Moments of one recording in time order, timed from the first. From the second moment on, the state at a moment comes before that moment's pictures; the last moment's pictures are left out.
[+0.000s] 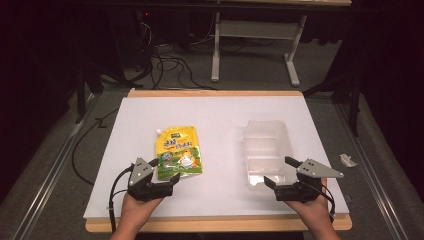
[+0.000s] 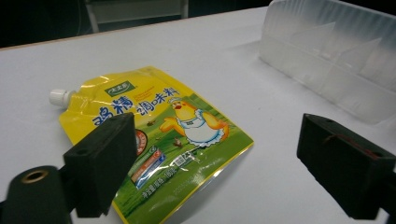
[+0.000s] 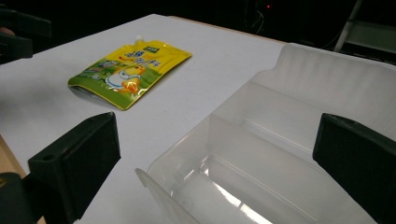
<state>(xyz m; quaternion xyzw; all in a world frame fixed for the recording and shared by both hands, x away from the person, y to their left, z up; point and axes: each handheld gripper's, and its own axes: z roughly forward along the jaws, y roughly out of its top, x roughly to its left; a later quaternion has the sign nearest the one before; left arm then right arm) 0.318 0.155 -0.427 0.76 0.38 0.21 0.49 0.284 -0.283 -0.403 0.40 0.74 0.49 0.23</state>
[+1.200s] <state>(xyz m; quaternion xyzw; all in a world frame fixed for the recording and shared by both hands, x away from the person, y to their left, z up) 0.323 0.157 -0.430 0.76 0.38 0.21 0.48 0.286 -0.288 -0.402 0.39 0.74 0.49 0.24</state>
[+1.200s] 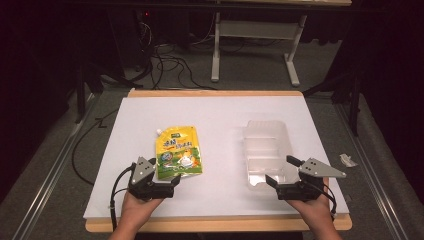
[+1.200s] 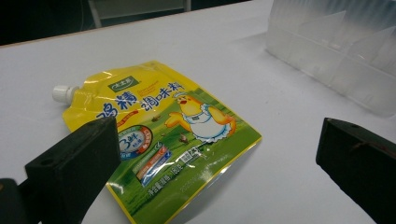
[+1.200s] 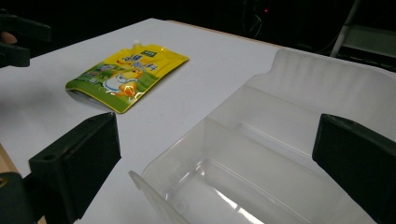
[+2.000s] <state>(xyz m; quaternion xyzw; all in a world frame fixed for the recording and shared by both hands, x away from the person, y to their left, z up) 0.349 0.149 -0.436 0.75 0.42 0.19 0.48 0.288 -0.300 -0.403 0.40 0.74 0.49 0.24</state>
